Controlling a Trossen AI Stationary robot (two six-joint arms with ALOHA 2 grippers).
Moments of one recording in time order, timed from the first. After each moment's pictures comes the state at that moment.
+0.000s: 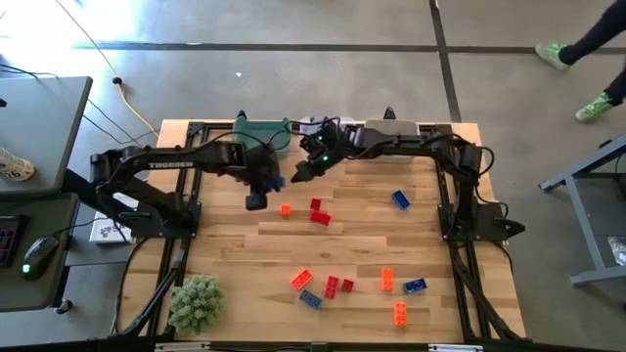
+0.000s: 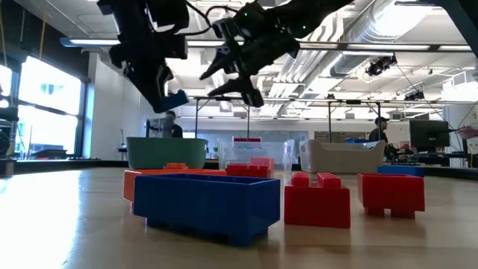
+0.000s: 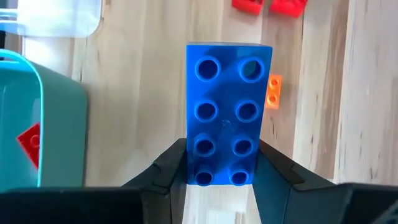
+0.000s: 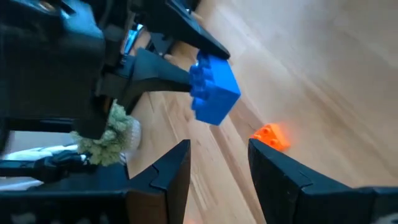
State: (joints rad) left arm 0.36 1.38 1.03 -0.85 -0.06 0.21; right arm -0.31 1.94 1.54 -0.30 -0.53 0.71
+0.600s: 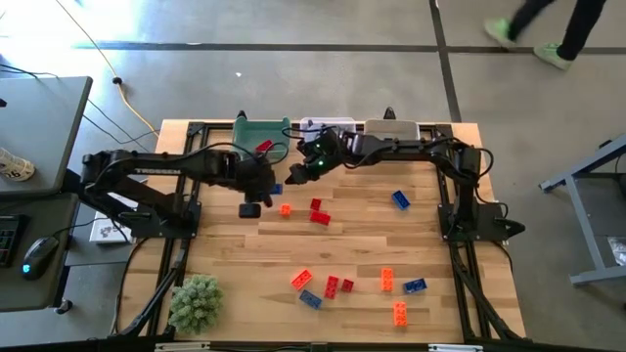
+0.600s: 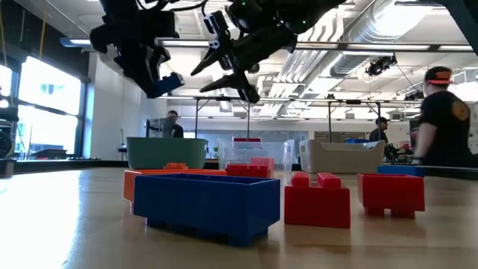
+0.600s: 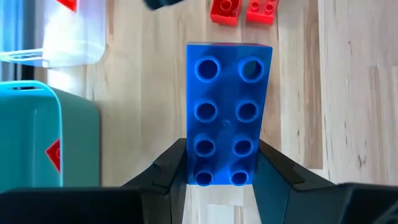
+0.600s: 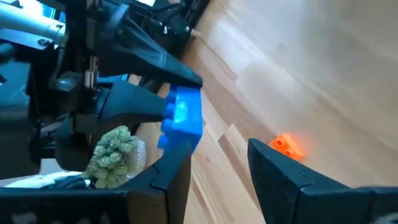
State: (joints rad) left arm 0.23 1.29 1.03 -0.87 -0.16 0.21; right arm -0.26 1.94 1.54 -0.23 -0.42 0.82
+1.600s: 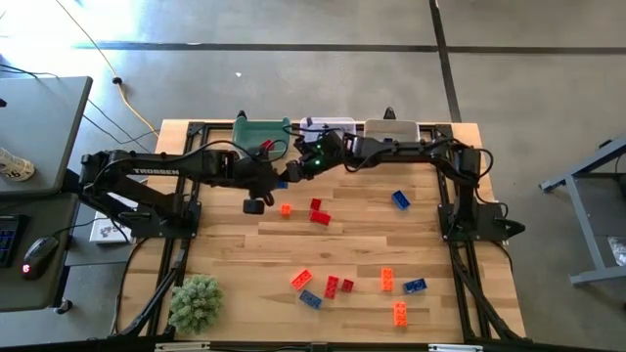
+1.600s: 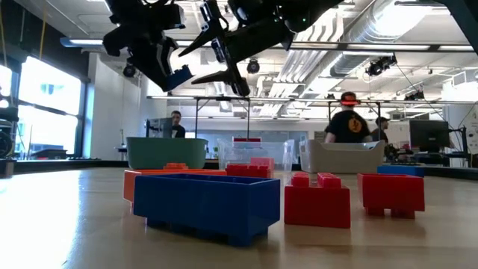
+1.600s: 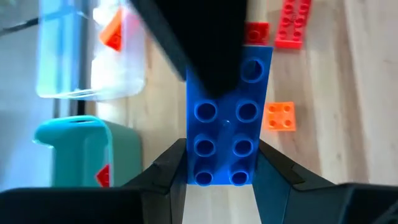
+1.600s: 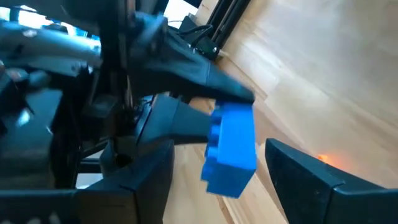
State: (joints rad) left arm 0.23 1.28 1.03 -0.76 -0.26 0.32; right arm -0.23 1.94 1.54 -0.11 -0.40 0.92
